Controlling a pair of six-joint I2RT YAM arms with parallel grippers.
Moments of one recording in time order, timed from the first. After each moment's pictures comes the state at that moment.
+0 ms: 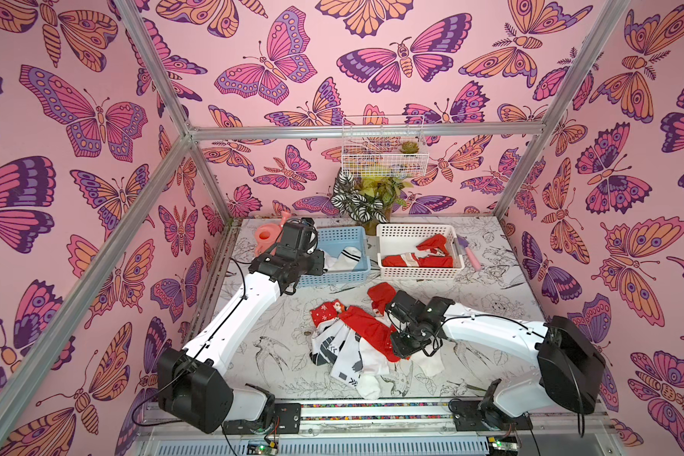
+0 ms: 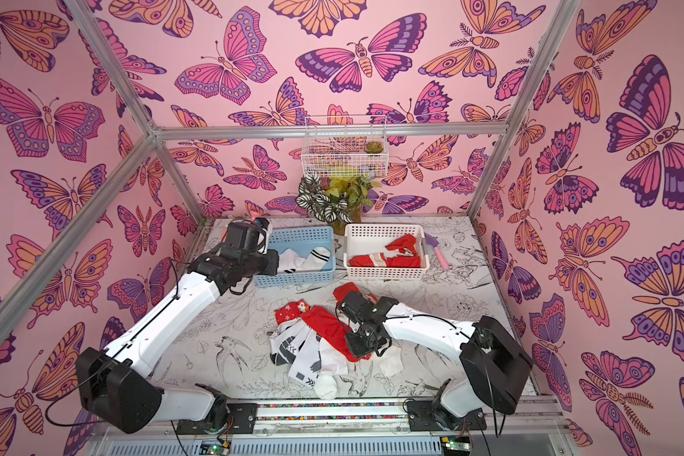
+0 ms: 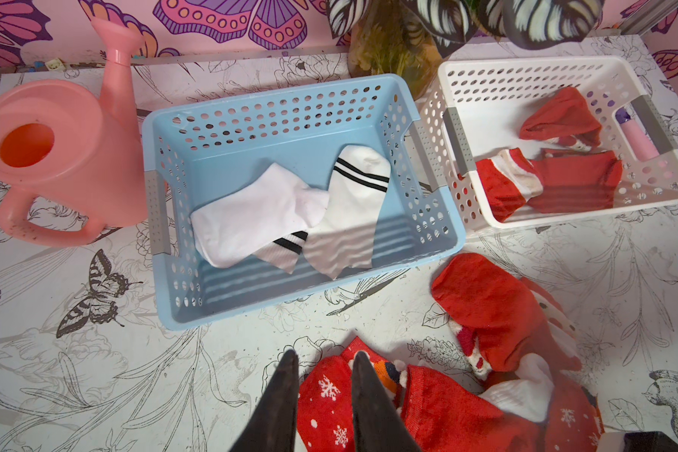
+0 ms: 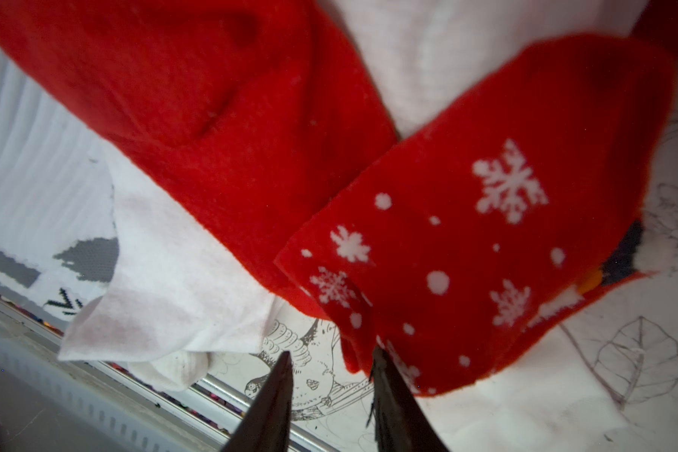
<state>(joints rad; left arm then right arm) -0.39 1.38 1.27 -0.66 -0.05 -0.21 0.88 1.49 0.91 -0.79 -0.14 0.46</state>
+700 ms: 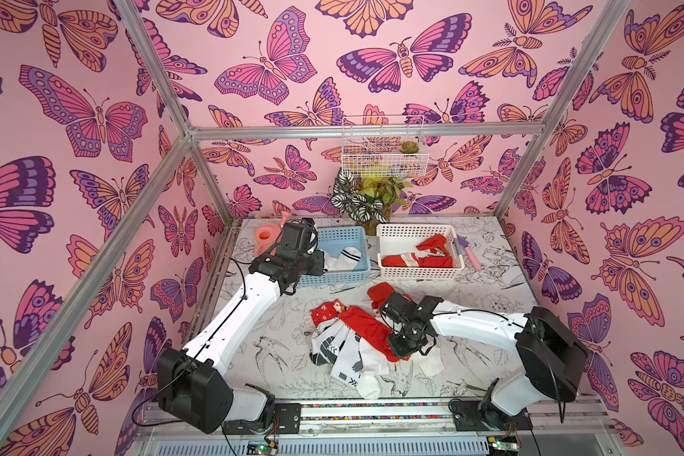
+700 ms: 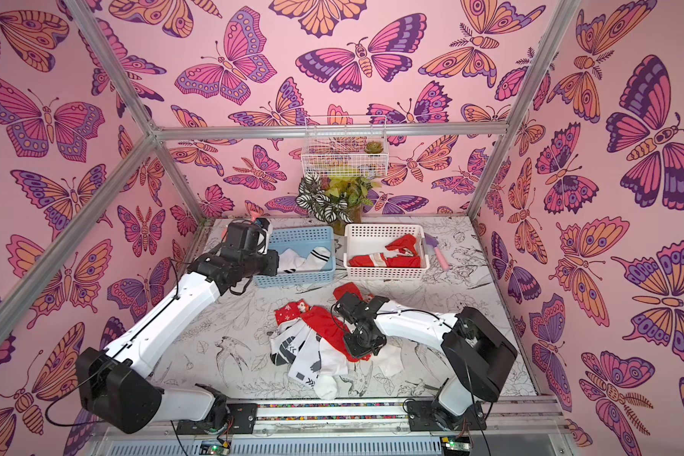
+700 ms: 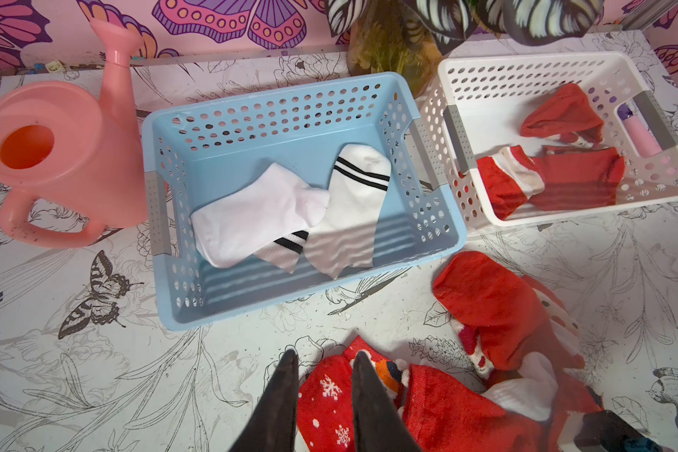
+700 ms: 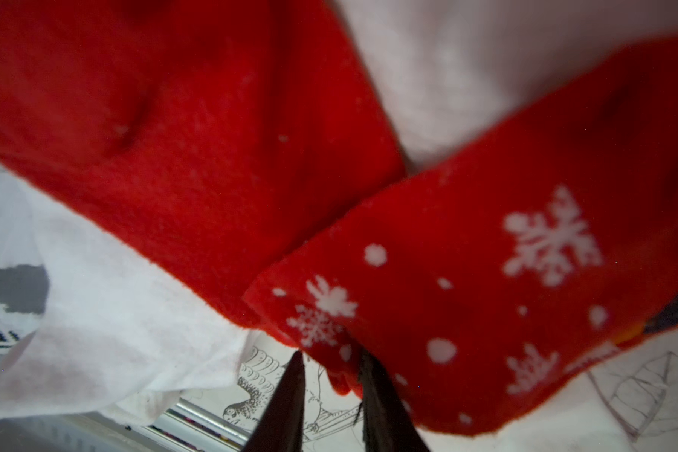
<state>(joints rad) -0.39 1.38 1.27 -0.66 -0.05 -0.20 0.88 1.59 0.93 -0.78 -0.13 0.44</state>
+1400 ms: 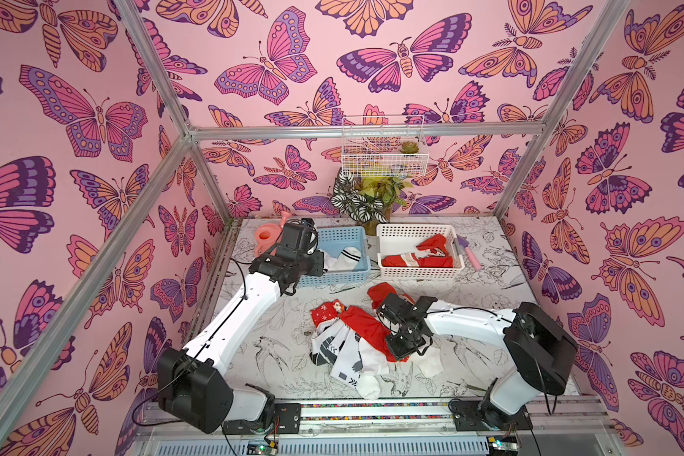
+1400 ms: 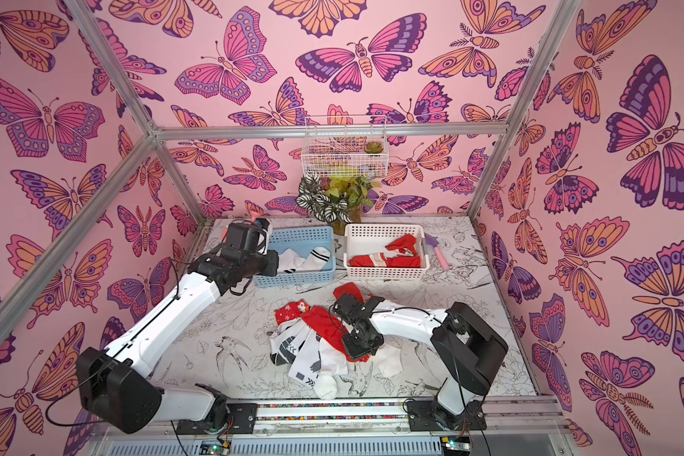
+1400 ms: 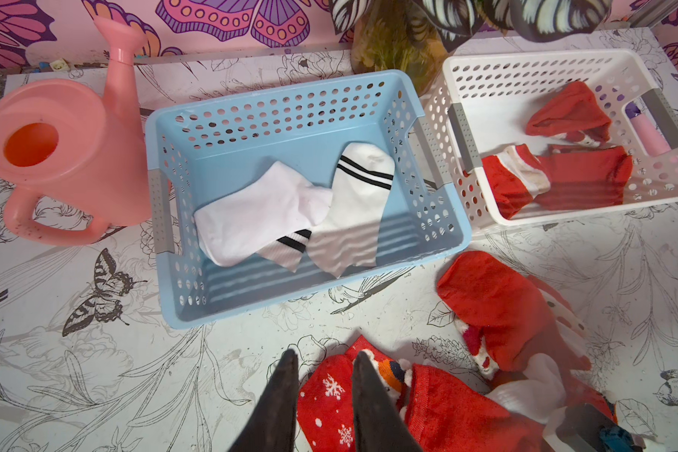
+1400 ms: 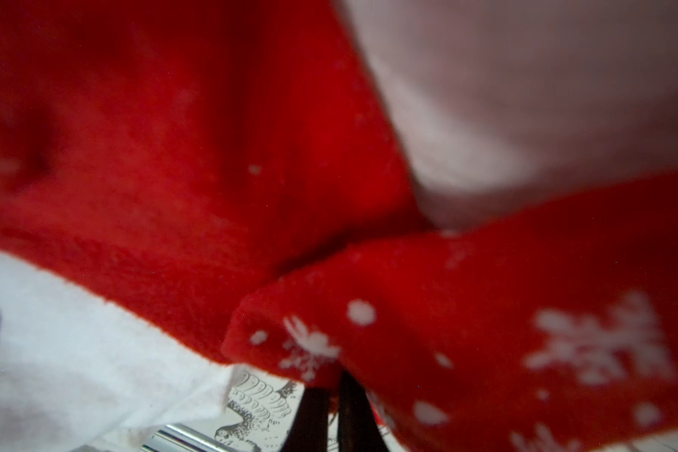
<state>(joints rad) -0.39 1.38 1.26 -0.66 -0.06 -0.20 0.88 1.64 0.93 -0.76 -0.14 0.43</state>
